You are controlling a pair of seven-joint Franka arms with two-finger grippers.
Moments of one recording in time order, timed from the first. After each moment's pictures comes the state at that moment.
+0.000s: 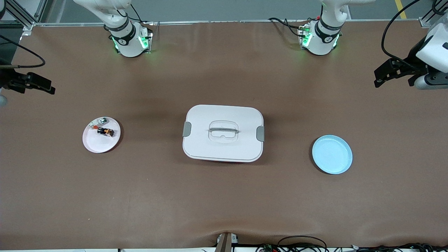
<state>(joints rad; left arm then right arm) -0.03 -0.02 -0.09 -1.52 0.03 1.50 -0.13 -0.14 0.05 0.08 -1.53 0.01 1.43 -0.01</state>
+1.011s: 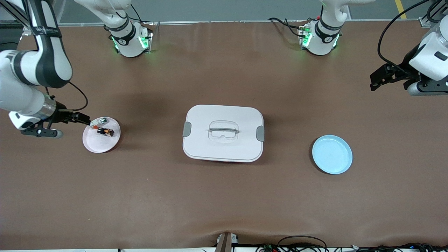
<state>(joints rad) -0.03 0.00 -0.09 -1.52 0.03 1.50 -0.13 -0.18 0.11 0.07 -2.10 -0.01 2.13 0.00</state>
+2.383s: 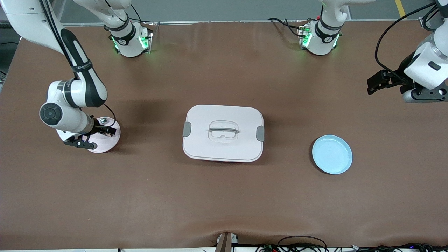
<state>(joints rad) -0.03 0.03 -0.09 -1.52 0.03 1.50 -0.13 -0.13 0.36 0.08 -2.15 -0.17 2.34 0.27</state>
